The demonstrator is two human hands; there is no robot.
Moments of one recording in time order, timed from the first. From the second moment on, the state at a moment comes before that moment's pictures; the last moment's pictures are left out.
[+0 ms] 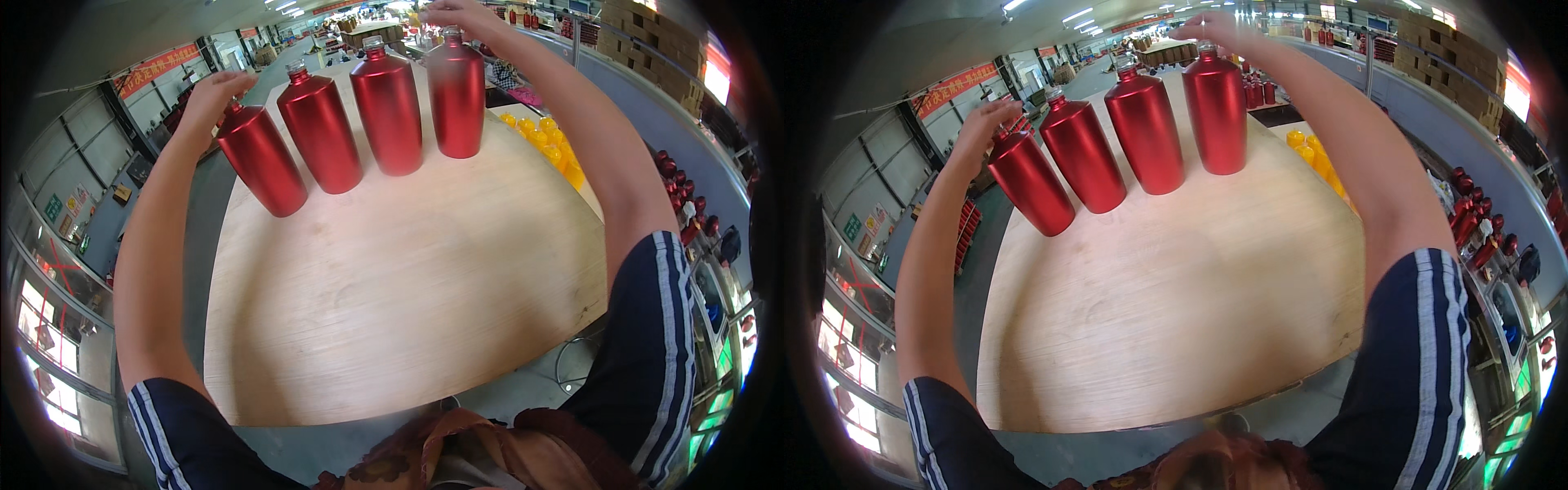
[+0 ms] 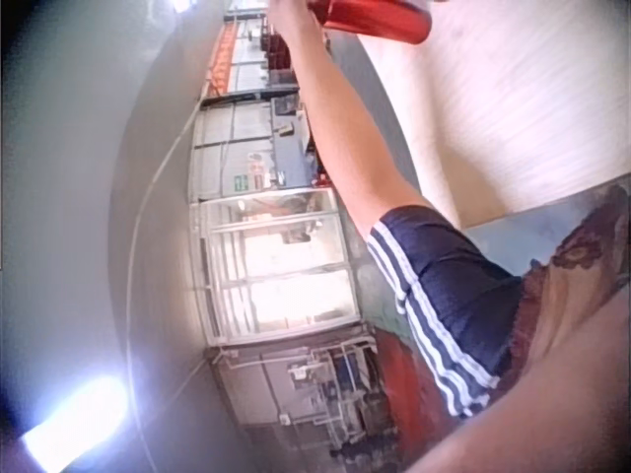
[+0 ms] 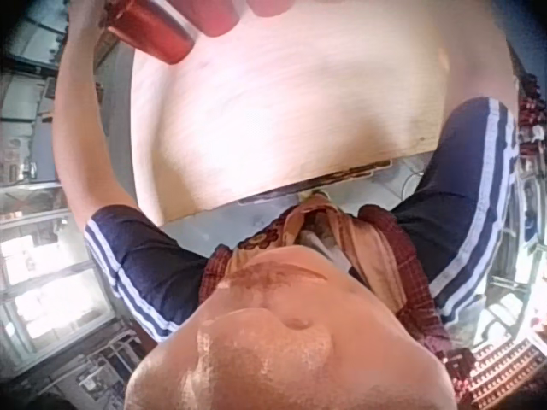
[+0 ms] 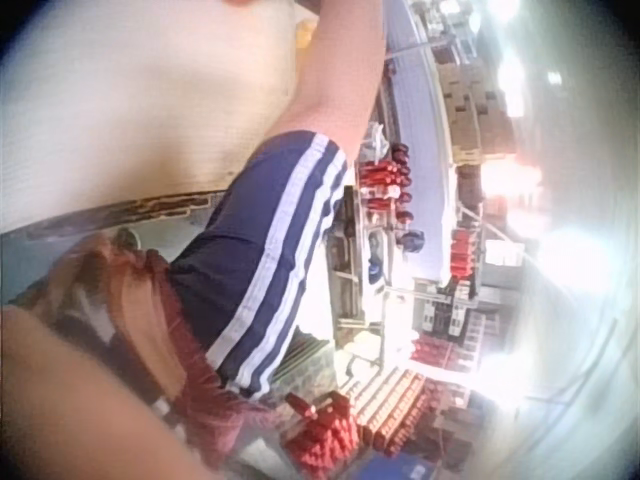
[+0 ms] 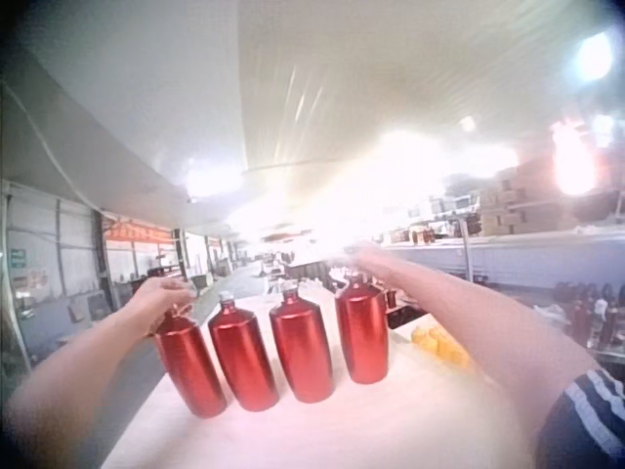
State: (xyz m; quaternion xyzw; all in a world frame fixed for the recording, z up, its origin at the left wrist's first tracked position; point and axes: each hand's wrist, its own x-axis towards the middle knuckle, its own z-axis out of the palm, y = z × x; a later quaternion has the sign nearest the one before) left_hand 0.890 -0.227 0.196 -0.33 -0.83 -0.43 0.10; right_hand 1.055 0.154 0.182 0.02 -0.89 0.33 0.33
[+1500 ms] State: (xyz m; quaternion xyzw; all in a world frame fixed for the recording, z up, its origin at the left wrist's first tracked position) left_hand 1.040 -0.053 0.207 -0.52 -0.68 -0.51 -0.05; right_hand 1.116 0.192 0.149 -0.06 -0.92 0.32 0.23
